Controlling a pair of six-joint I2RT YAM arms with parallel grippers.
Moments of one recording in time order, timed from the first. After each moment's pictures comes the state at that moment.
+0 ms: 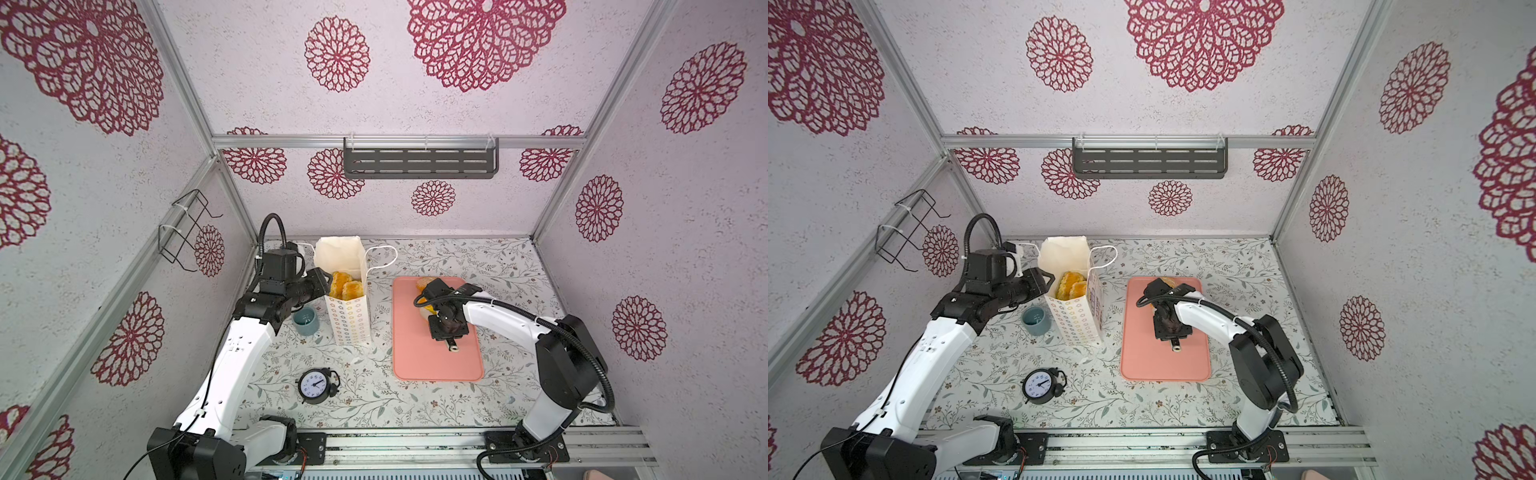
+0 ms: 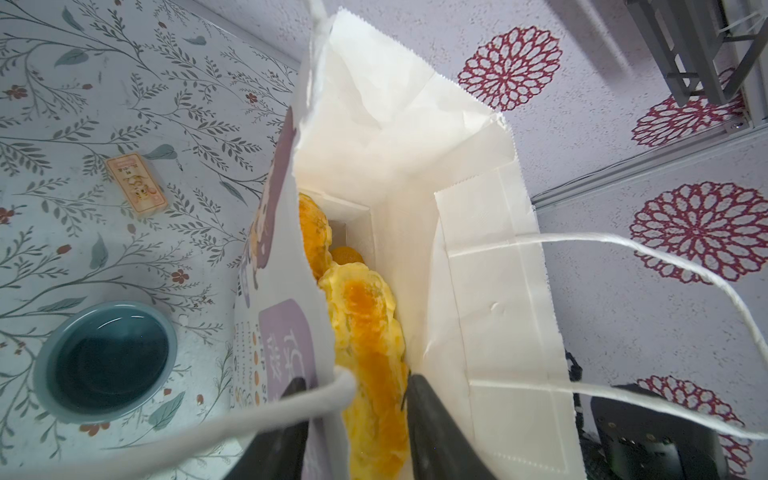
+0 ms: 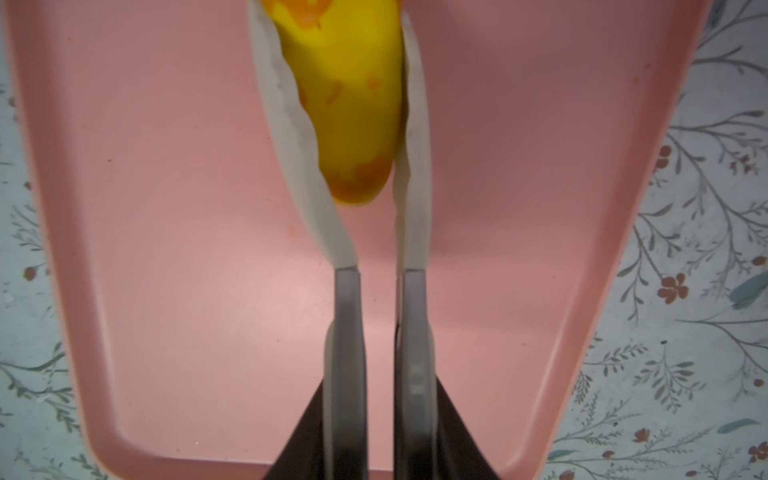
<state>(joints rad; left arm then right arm) -0.16 1.19 1.15 -0.61 0.22 -0.56 0.68 1.64 1.20 -0.92 0.12 0.52</state>
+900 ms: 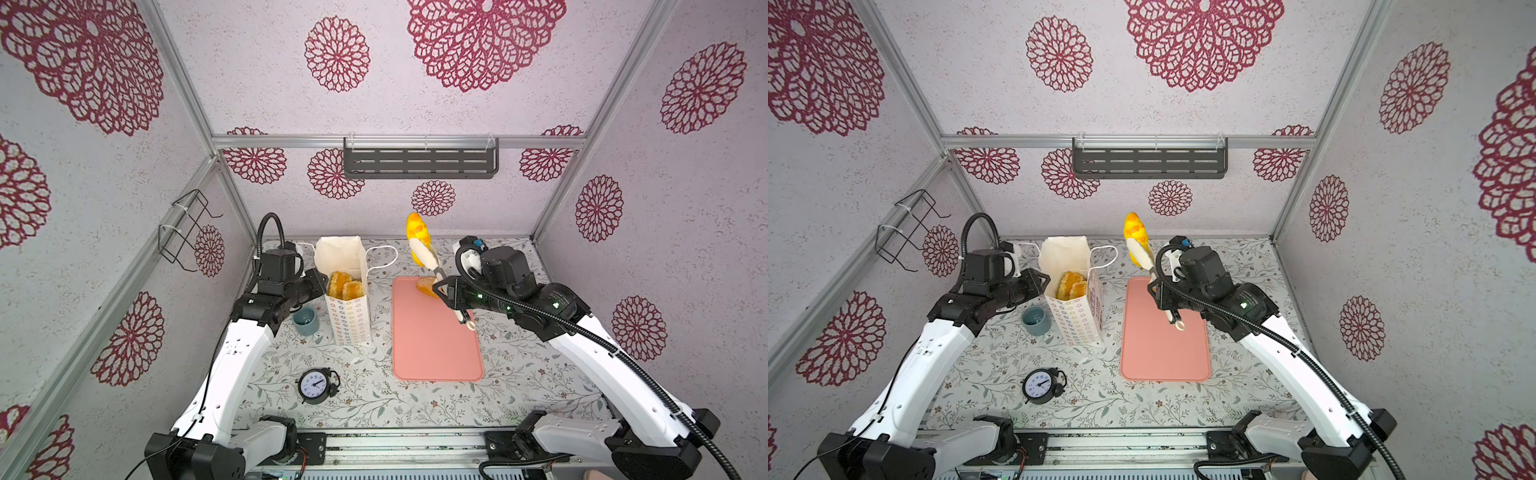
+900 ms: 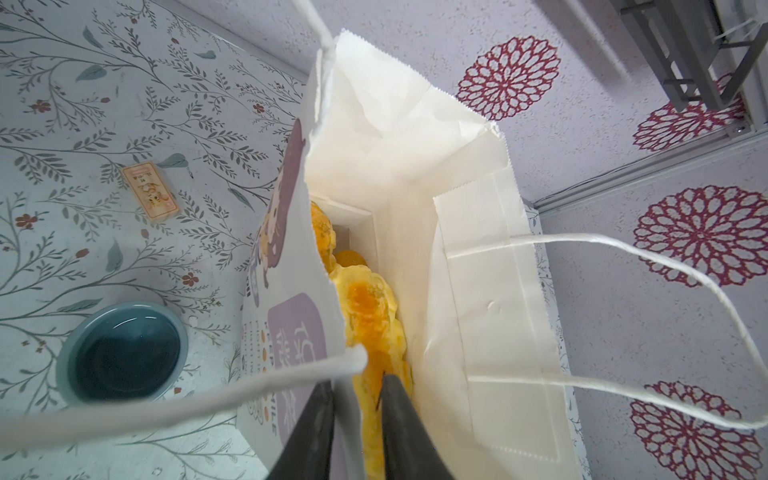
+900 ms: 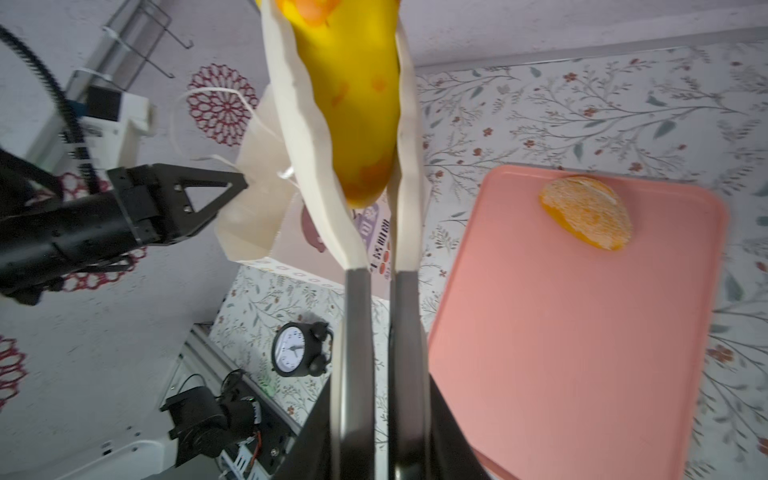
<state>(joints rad) -0.16 1.17 1.16 -0.63 0.20 -0.55 0.73 1.22 1.46 -0.79 -0.17 0.54</state>
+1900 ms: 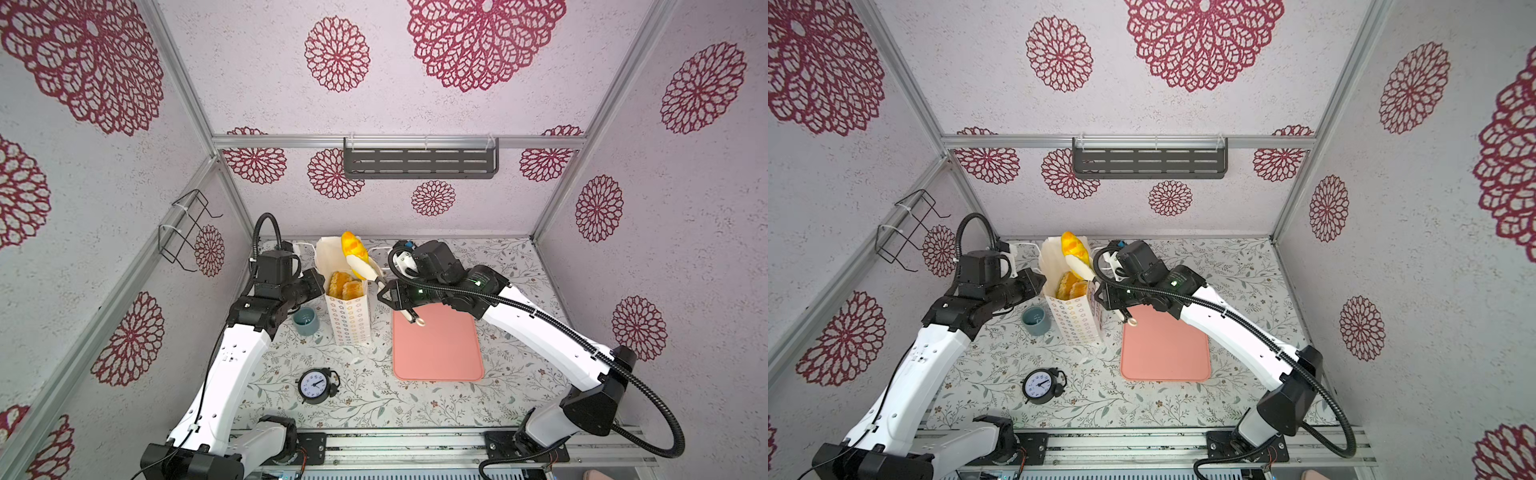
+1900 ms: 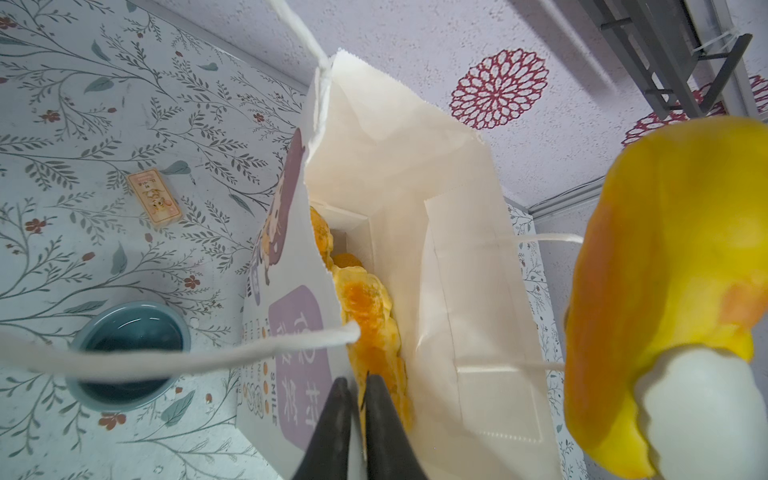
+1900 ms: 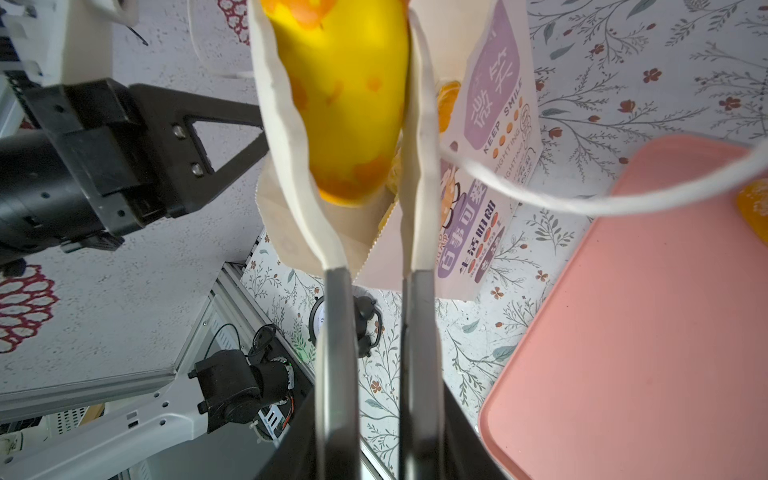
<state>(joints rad) -0.16 1.14 1.16 -0.63 0.19 -0.56 0.88 1.56 1.67 -0.80 -0.20 0.54</state>
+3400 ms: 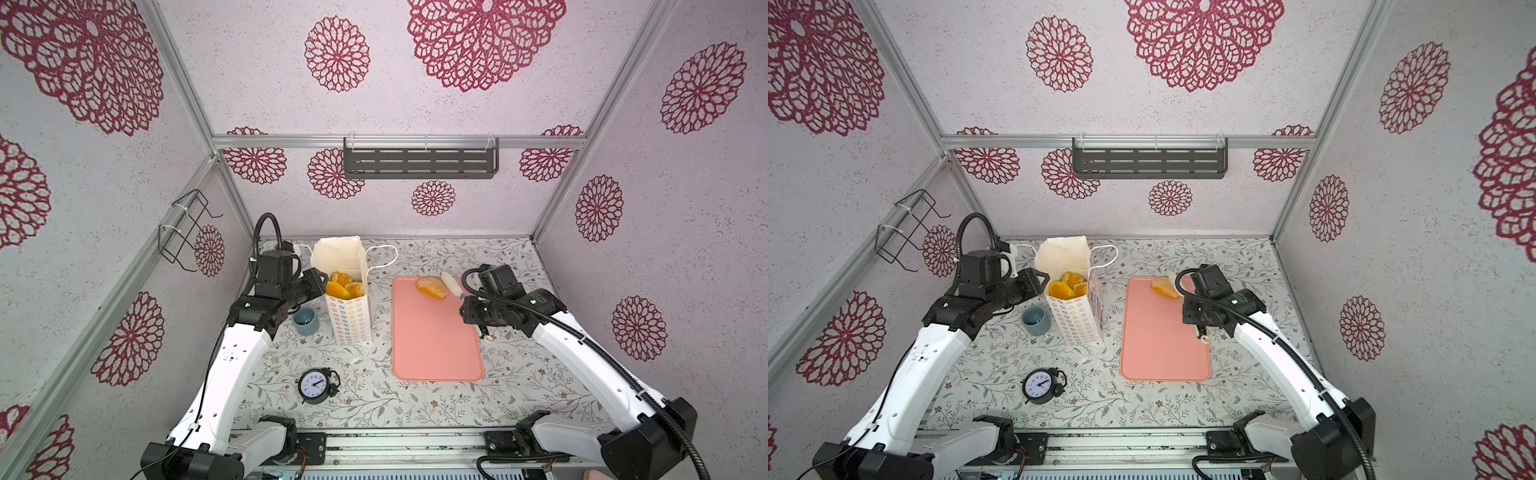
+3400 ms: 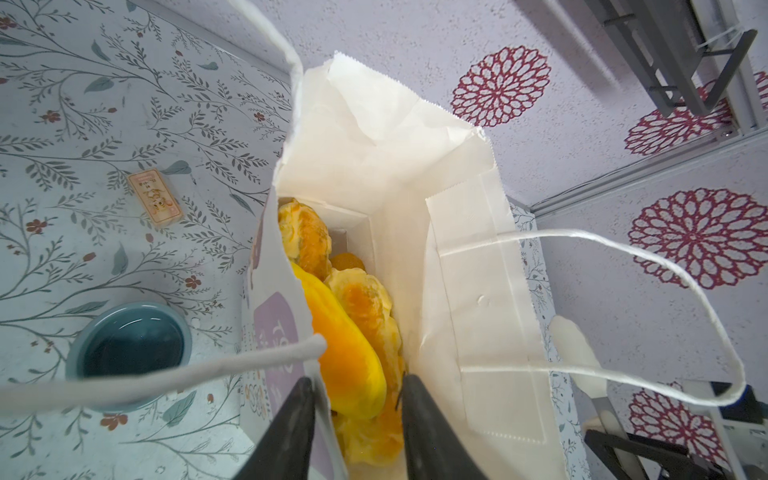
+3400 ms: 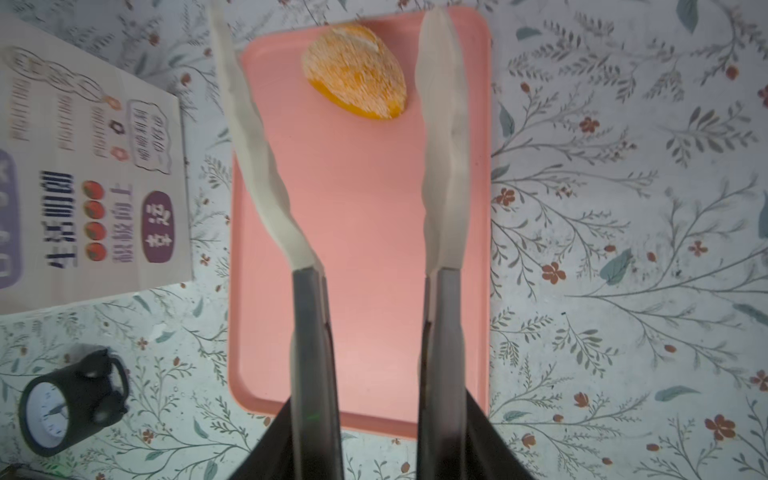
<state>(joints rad) -0.16 1.15 1.16 -0.63 0.19 -0.55 0.46 1.24 1.09 -0.90 0.02 0.49</state>
